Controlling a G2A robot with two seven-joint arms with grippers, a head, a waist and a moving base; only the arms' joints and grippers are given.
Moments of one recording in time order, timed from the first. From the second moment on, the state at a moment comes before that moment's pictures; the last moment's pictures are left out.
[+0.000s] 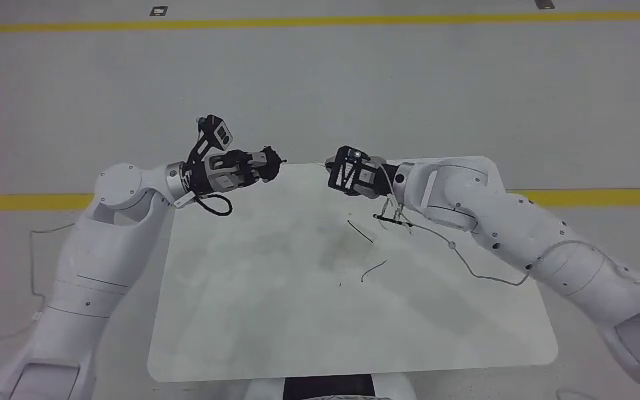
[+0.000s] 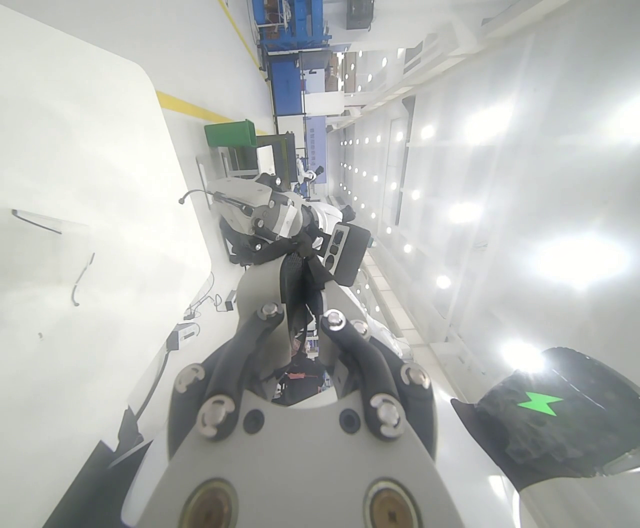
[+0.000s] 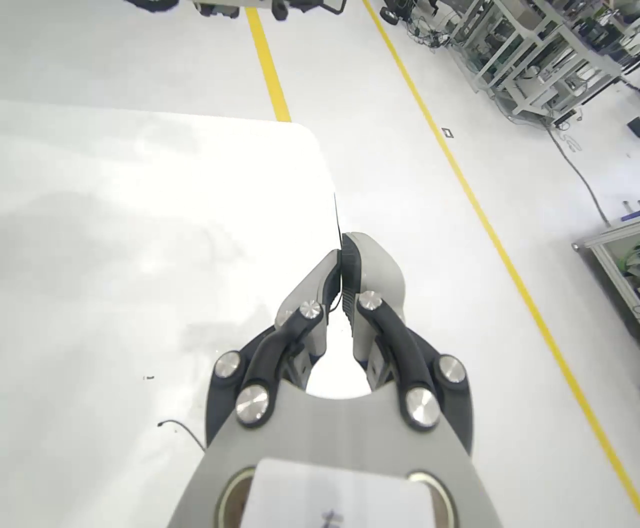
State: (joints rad) left arm 1.02 -0.97 -1.21 -1.47 -0.72 0.01 -1.07; right arm -0.53 -0.85 0.40 -1.68 -0.94 -0.34 0.28
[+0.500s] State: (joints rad) left arm 1.02 -0.97 -1.21 -1.47 -0.72 0.01 -1.07; right arm -0.60 -0.86 0.47 -1.66 -0.74 -0.27 0.29
